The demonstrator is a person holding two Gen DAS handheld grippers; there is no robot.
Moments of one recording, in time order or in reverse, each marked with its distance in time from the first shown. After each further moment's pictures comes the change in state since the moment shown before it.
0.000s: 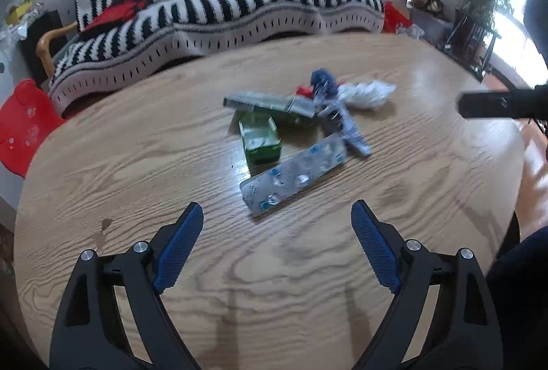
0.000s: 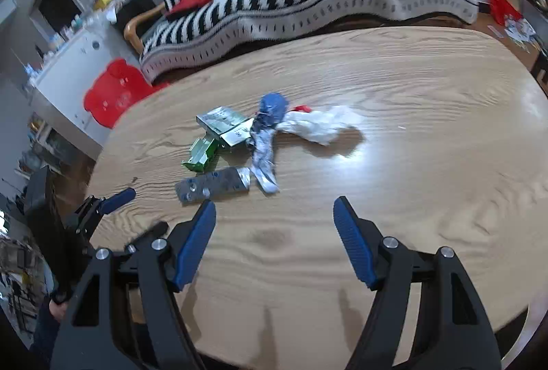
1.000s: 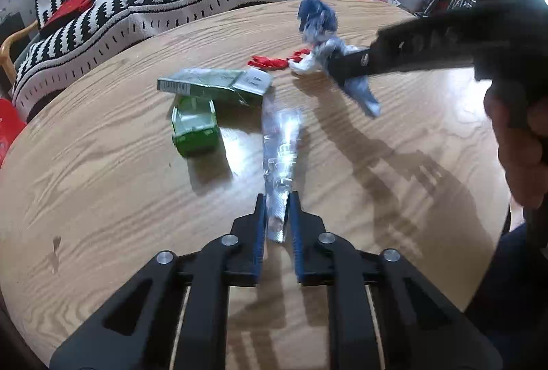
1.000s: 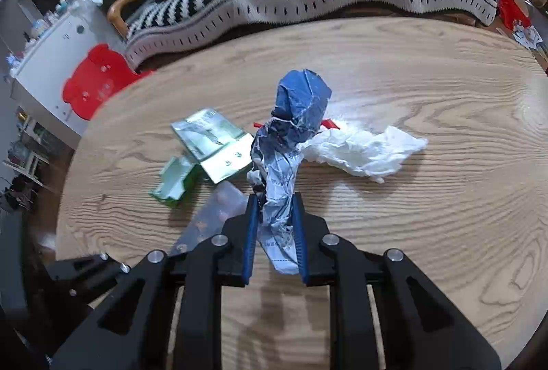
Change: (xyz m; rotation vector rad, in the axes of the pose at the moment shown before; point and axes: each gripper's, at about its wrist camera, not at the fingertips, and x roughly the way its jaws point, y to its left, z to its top) left arm 0.042 -0.026 0.005 0.066 0.099 -0.098; right arm 0.074 0.010 0.030 -0.018 0.032 -0.033
